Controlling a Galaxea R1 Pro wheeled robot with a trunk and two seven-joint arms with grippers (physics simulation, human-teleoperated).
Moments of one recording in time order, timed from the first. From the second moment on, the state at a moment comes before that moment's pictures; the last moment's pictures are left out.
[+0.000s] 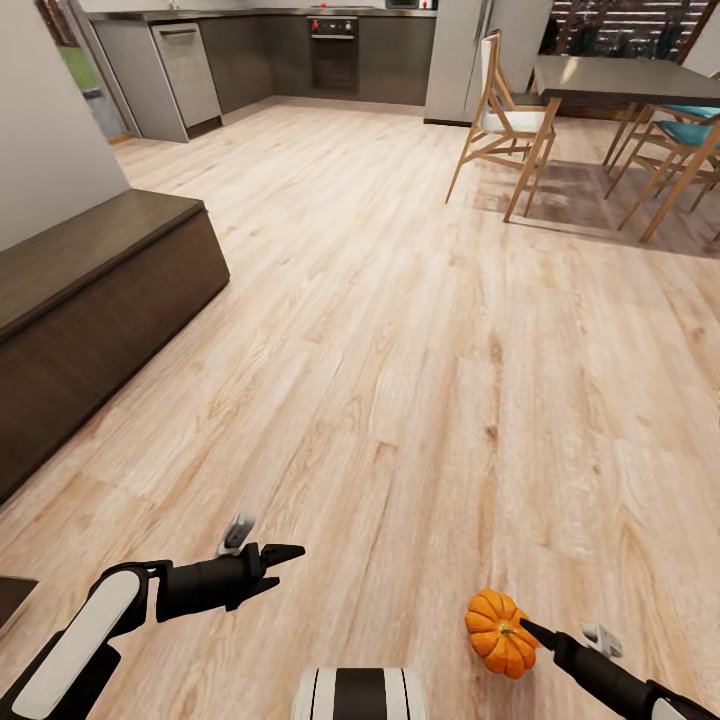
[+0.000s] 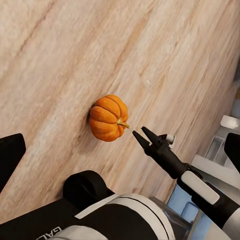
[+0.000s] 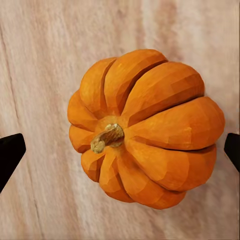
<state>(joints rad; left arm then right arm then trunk) -0.26 0.28 -0.17 -1.51 1.49 0.99 0.19 -0.50 -0.38 0.36 -0.15 -1.00 0.11 0.81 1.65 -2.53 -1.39</state>
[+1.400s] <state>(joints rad) -0.26 0.28 -0.19 -1.52 1.49 0.99 0.19 -0.50 -0.38 0.36 -0.14 -1.00 0.11 0.81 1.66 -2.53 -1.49</state>
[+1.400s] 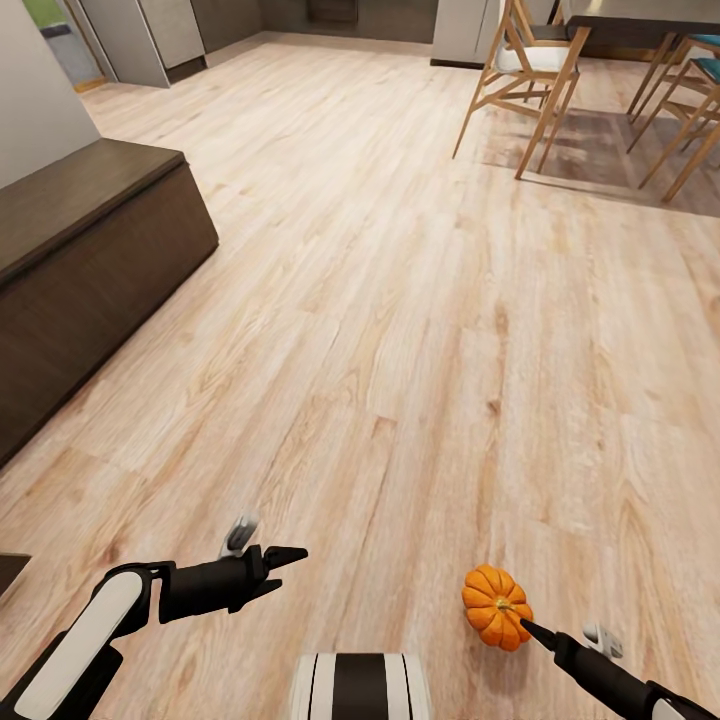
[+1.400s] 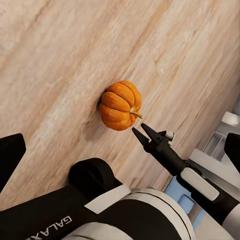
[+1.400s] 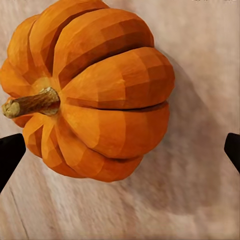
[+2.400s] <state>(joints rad) -0.26 0.28 -0.21 -1.52 1.49 0.99 0.19 -0.50 -0.38 0.36 -0.14 -1.00 0.11 0.81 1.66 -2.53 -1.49</state>
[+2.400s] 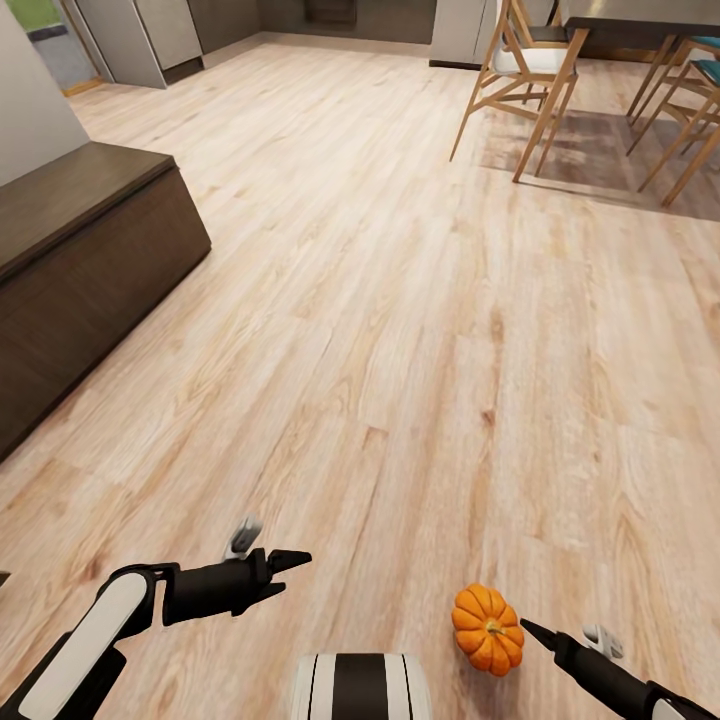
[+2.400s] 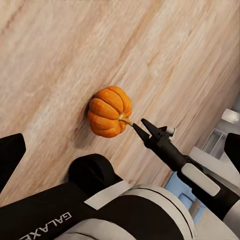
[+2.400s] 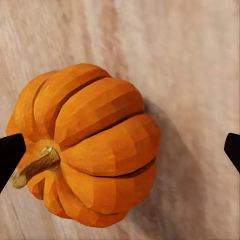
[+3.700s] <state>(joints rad) -0.26 0.28 -0.20 -1.52 1.49 0.99 0.19 -0.50 -0.38 0.36 -0.14 -1.00 0.08 0.93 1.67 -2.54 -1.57</state>
